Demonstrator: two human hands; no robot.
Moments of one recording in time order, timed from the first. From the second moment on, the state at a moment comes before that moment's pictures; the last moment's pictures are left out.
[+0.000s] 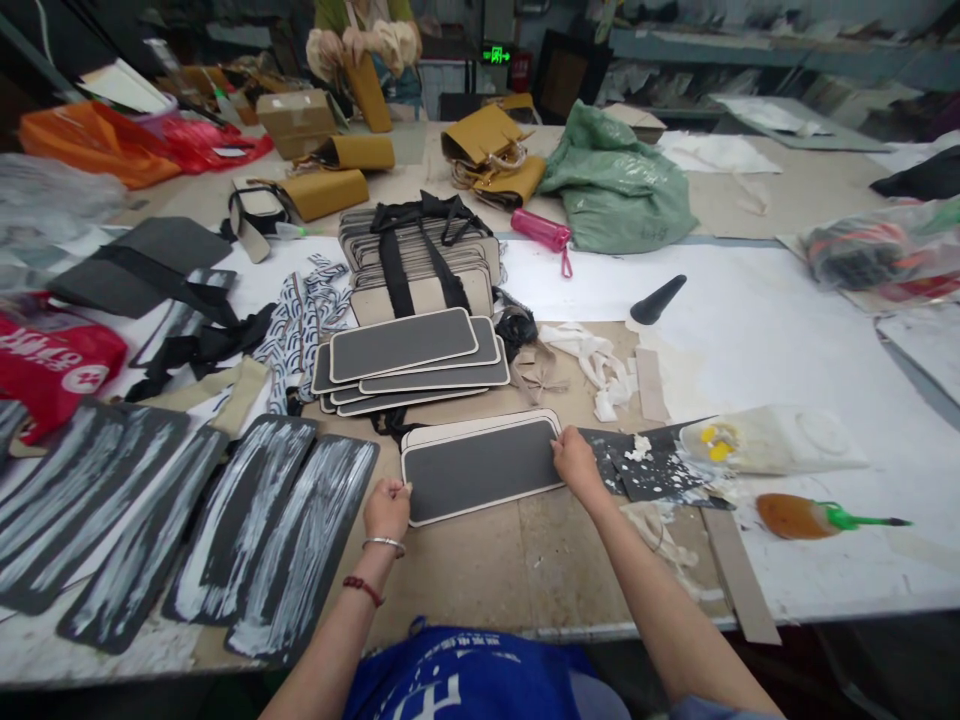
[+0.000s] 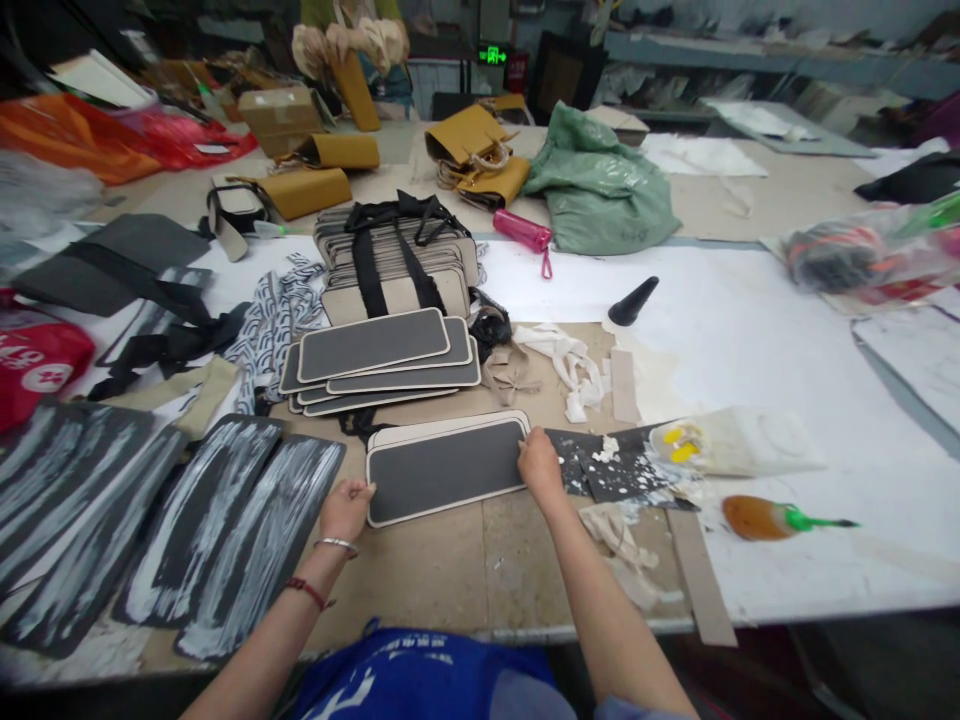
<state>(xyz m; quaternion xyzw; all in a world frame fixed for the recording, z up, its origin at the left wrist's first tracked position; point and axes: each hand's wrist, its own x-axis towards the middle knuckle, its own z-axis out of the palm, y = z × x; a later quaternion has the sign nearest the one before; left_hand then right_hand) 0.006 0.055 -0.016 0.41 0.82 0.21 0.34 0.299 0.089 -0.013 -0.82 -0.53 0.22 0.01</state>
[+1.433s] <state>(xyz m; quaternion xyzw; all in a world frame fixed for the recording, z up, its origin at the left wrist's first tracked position) 0.054 0.071 -0.039 0.82 0.57 0.06 0.08 0.213 0.067 -0.034 -0.51 -0.85 0.09 0.13</state>
